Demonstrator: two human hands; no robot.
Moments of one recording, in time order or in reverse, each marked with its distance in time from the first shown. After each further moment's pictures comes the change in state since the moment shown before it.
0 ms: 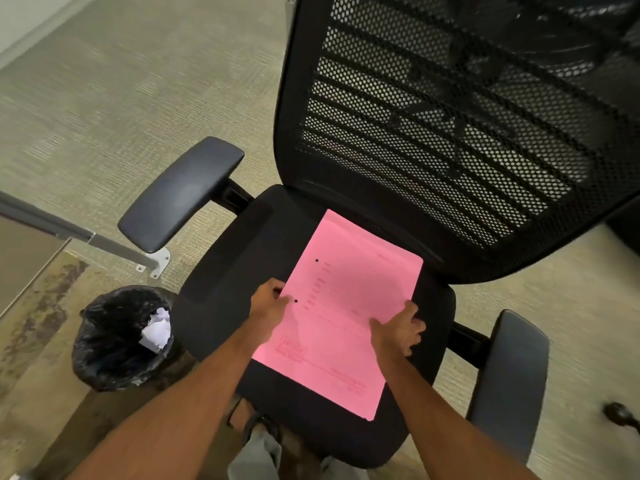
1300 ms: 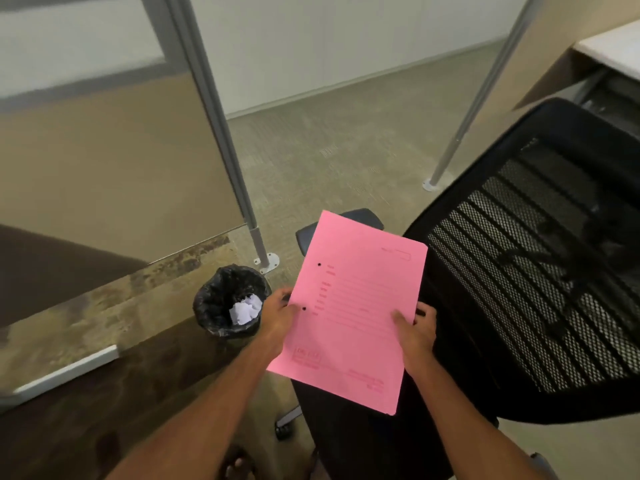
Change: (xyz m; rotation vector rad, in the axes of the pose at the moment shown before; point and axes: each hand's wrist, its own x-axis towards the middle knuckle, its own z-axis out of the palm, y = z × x) left_hand -0.174 0.005 -0.131 -0.759 0.502 -0.049; right_hand -0.112 -0.124 -0.045 0.269 -0.512 -0.530
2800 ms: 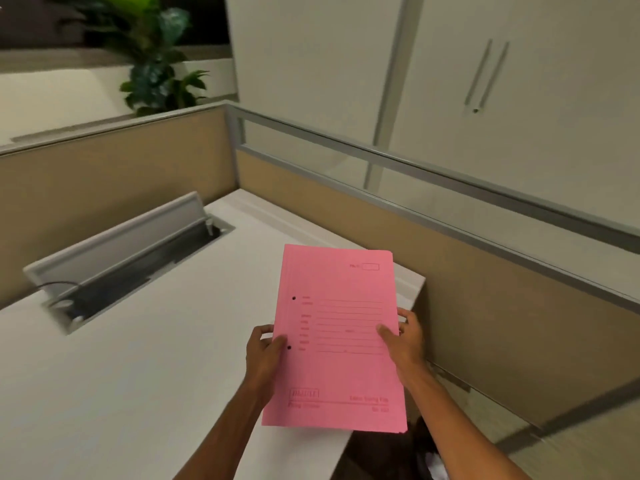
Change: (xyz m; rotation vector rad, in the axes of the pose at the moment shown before) left_hand -0.242 -0.094 -0.527 -0.749 1.103 0.061; right_hand -0.486 -0.072 0.437 -0.397 -1.226 -0.543
